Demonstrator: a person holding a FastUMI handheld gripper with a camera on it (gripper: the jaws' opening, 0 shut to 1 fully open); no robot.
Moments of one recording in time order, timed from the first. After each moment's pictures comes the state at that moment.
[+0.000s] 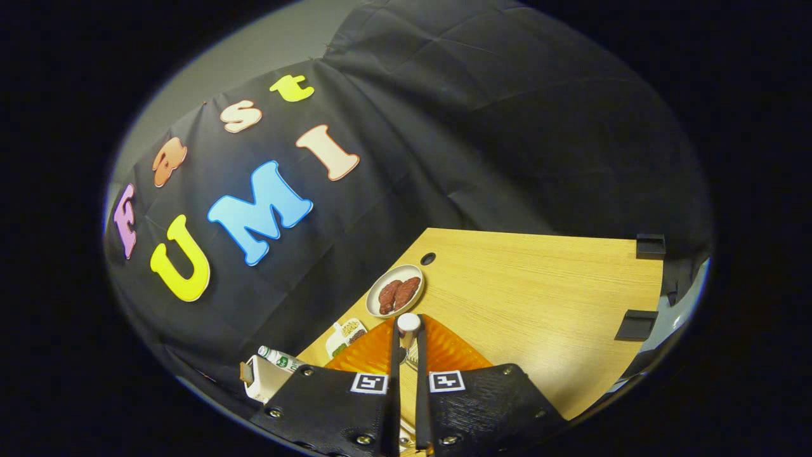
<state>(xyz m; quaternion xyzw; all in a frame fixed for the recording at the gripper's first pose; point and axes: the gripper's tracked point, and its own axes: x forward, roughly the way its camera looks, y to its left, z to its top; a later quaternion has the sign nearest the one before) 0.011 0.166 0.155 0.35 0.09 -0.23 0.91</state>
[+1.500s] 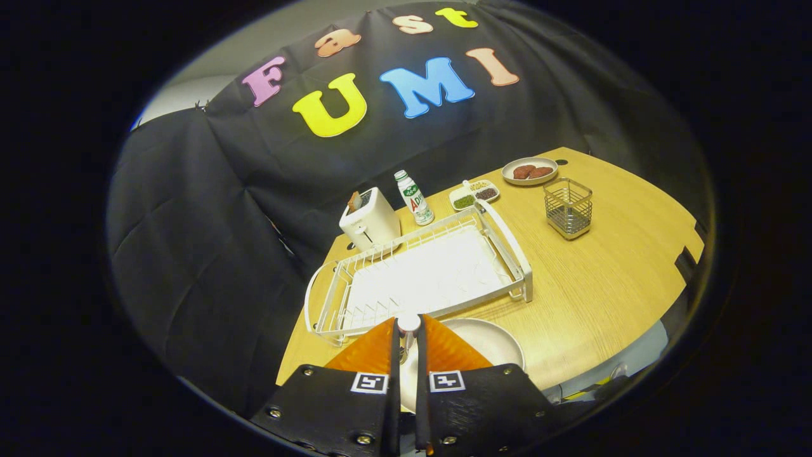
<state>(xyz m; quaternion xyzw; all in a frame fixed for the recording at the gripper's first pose) -0.130 0.475 0.076 0.21 0.25 0.07 0.94</state>
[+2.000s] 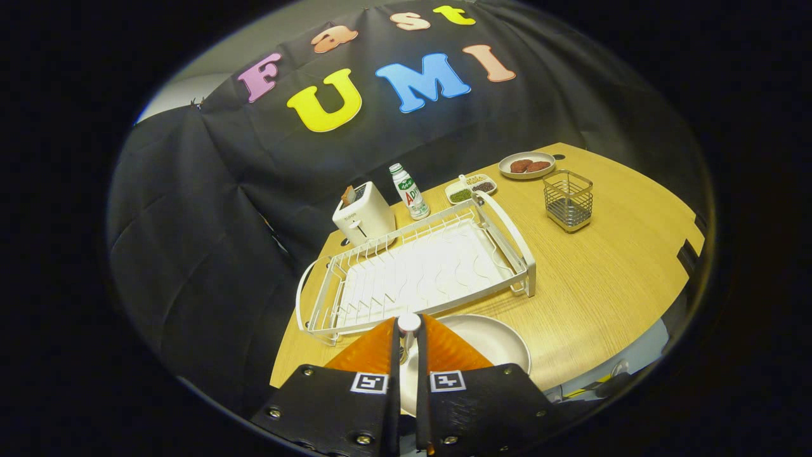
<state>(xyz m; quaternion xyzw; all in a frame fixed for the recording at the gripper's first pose) -0.122 0.485 0.060 0.21 0.26 0.07 0.94</state>
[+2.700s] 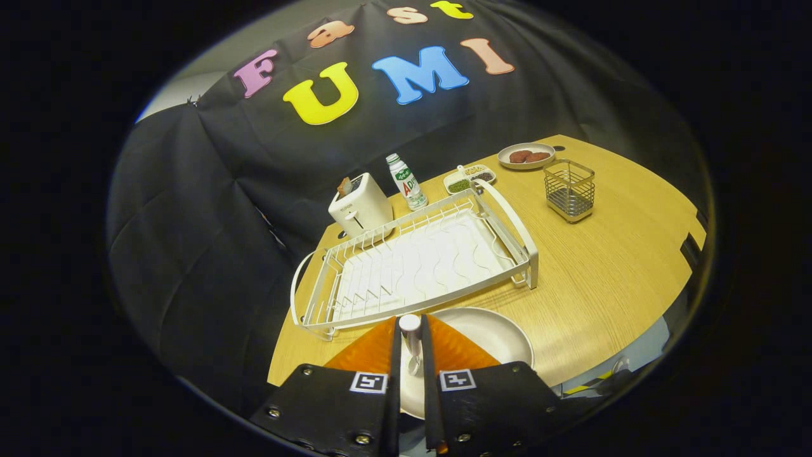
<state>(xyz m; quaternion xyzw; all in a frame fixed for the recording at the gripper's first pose) -0.119 0.484 0.050 0.22 0.27 0.07 0.94</state>
